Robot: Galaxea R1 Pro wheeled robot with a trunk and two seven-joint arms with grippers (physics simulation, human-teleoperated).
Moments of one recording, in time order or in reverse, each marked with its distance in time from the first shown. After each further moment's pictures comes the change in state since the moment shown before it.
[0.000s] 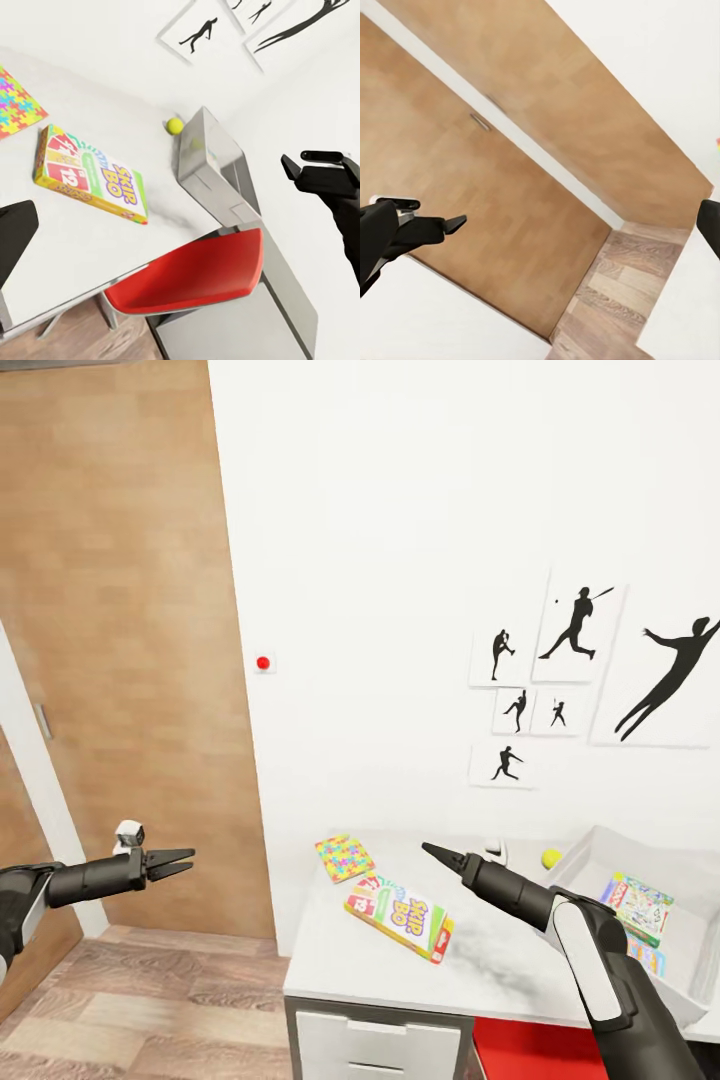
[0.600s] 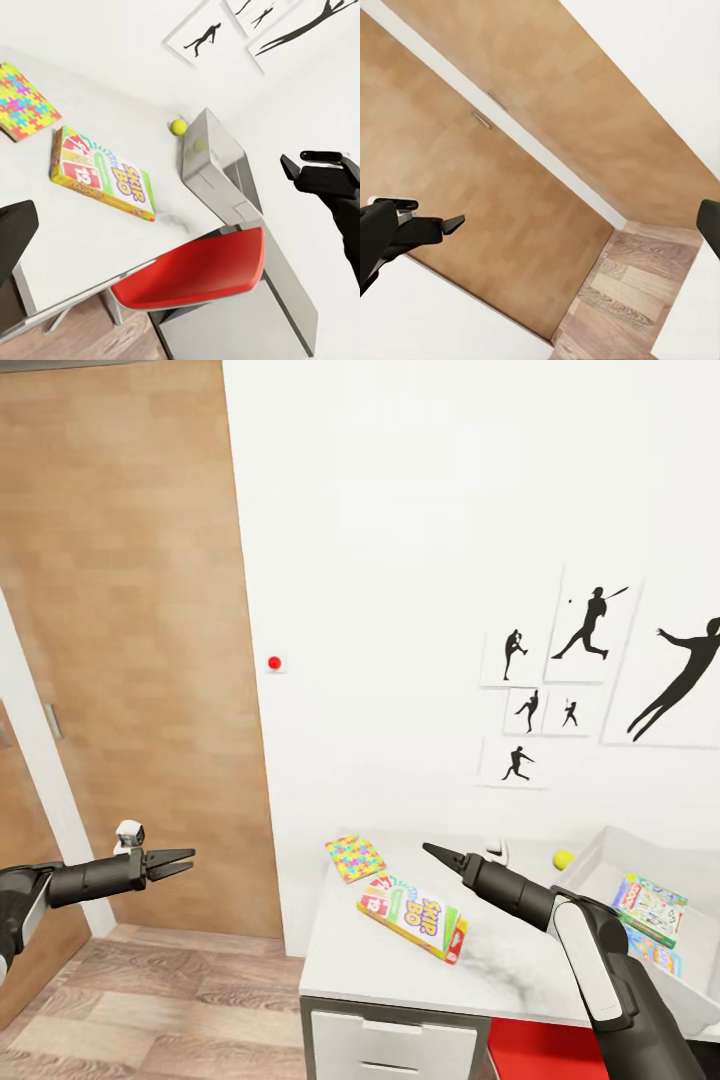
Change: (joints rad) left arm 0.000 -0.001 0.001 0.000 0.000 0.000 0.000; right arm 0.000 -0.003 -0.001 0.001 0.000 0.000 -0.002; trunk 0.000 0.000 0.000
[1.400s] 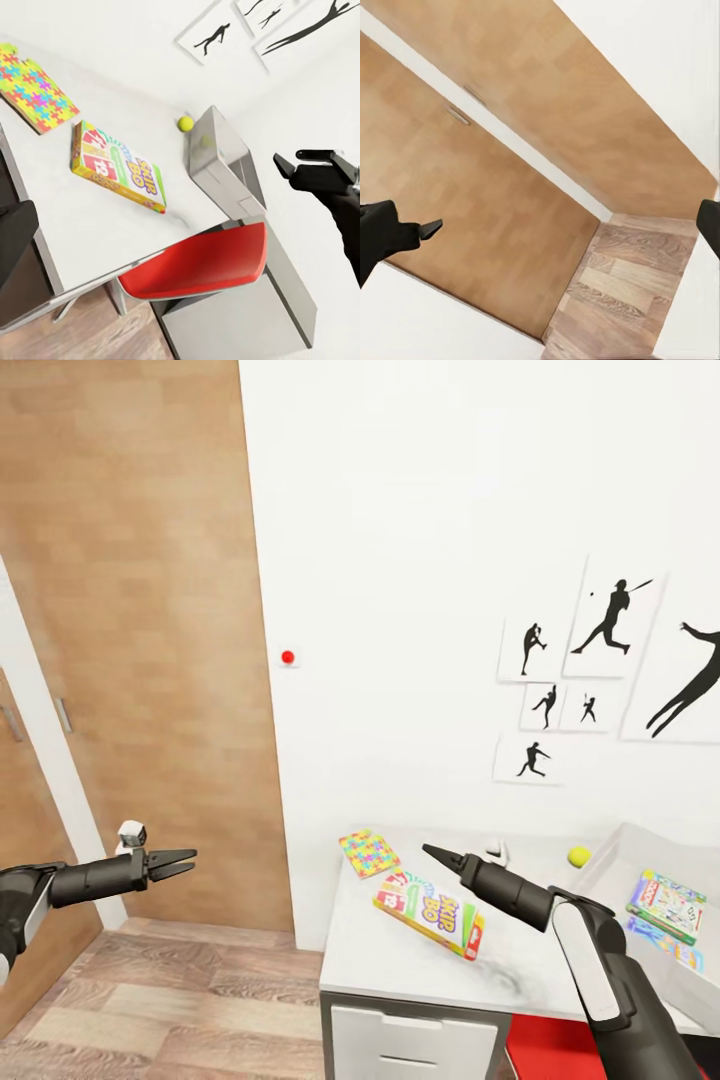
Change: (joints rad) left arm 0.000 -0.003 -0.006 0.000 0.000 -0.001 0.000; right arm 0.000 0.007 -0.001 0.002 0.002 -0.001 -0.070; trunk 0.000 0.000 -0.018
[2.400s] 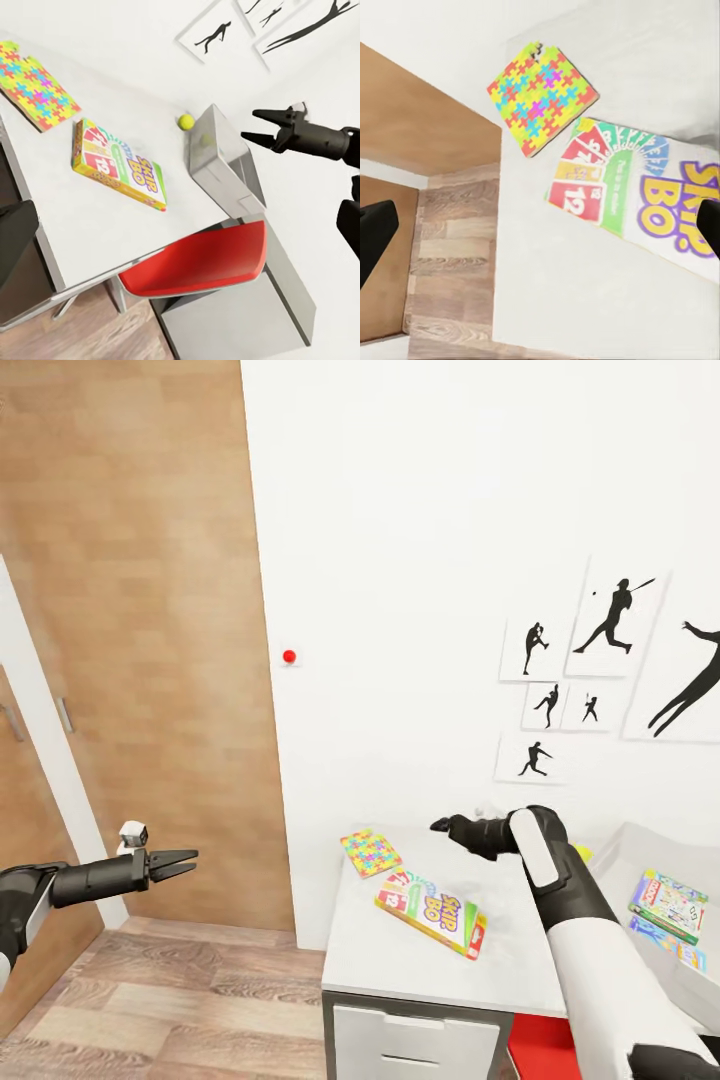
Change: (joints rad) left arm 0.000 -0.002 -0.003 0.000 -0.001 0.003 0.000; right arm -0.402 0.051 0.018 0.356 -0.008 0.198 -0.802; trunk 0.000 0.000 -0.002
